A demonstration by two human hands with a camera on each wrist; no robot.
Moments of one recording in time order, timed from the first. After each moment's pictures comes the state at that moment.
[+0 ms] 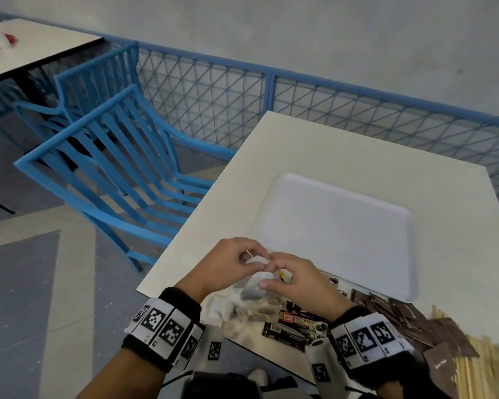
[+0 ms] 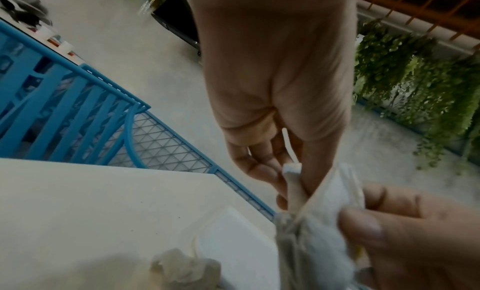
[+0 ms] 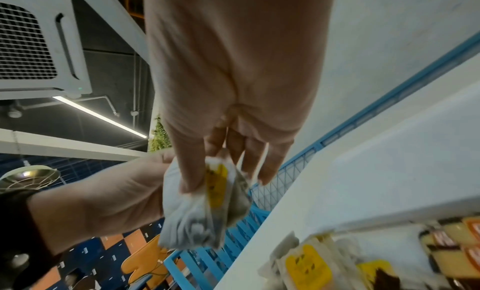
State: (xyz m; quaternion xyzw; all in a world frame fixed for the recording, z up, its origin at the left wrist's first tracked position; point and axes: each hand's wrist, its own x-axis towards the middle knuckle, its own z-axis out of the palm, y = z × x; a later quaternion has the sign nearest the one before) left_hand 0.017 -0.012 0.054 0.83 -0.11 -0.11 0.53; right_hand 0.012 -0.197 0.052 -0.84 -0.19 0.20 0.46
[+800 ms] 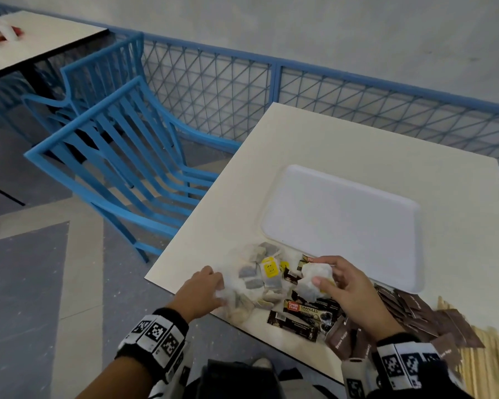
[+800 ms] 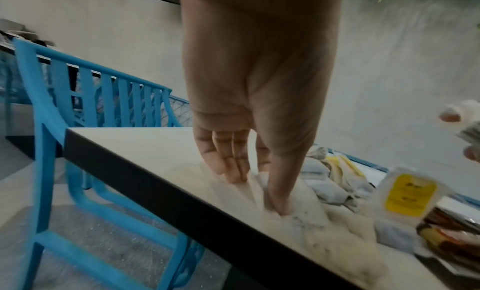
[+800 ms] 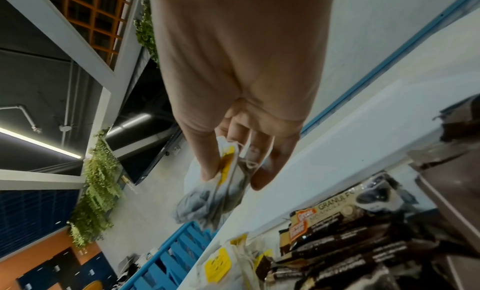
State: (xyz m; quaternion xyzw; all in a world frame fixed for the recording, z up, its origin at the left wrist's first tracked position) left_hand -0.025 0.035 -0.030 0.95 -0.02 -0.25 0.19; right_hand -0.018 -0.259 0.028 -0.82 -0.02 0.13 0.56
